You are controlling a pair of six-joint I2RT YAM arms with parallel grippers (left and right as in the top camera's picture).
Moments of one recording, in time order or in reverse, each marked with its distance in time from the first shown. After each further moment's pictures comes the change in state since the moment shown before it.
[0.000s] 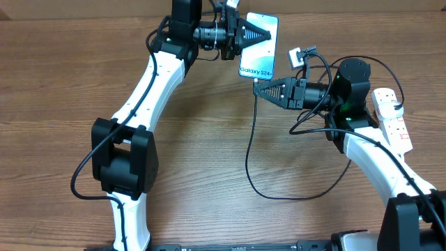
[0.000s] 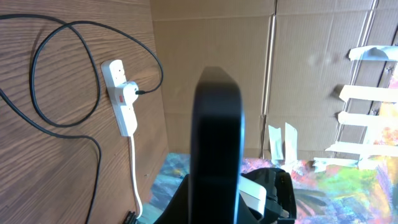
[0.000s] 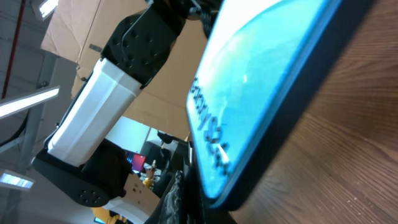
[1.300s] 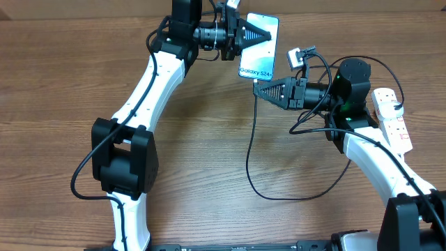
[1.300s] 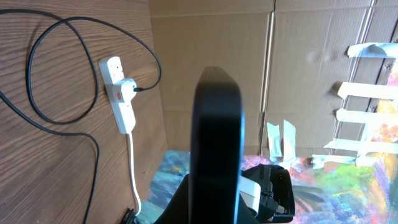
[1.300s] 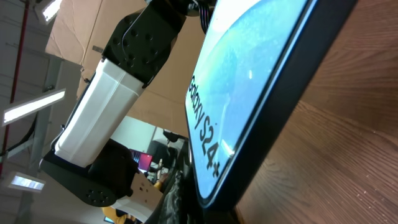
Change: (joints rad) left arm 0.000 0.000 0.000 0.000 0.014 -0.004; right arm 0.000 0.000 0.000 0.002 -0.013 0.041
